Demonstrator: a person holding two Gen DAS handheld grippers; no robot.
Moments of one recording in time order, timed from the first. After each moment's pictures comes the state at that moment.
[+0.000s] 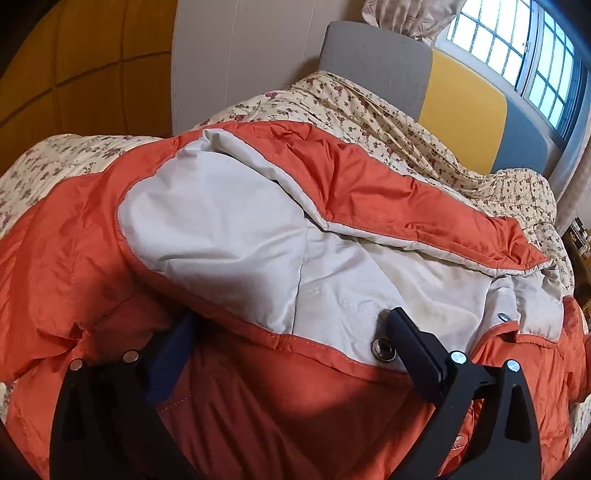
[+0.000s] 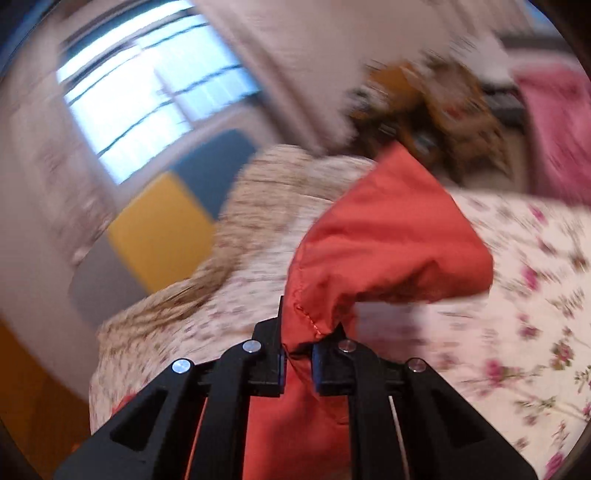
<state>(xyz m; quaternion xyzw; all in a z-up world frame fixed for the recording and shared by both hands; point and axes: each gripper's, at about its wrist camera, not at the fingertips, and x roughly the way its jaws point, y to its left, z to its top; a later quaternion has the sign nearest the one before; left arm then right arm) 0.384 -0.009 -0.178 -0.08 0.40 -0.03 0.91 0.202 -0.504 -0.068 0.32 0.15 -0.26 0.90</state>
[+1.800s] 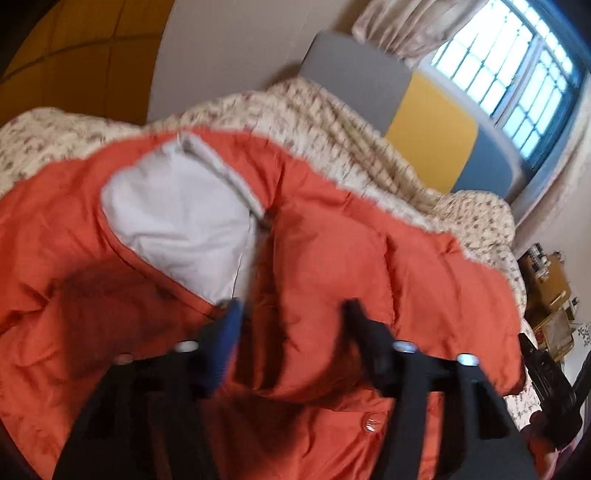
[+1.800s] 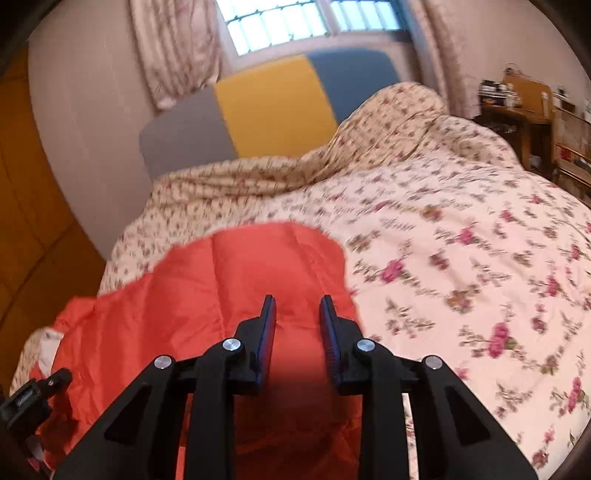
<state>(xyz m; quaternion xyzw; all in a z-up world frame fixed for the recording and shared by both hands) 0.367 -0.013 -0.153 -0.16 0.40 -0.09 0.90 0.320 -0.357 -0.133 0.19 0.31 -0.10 0.93</state>
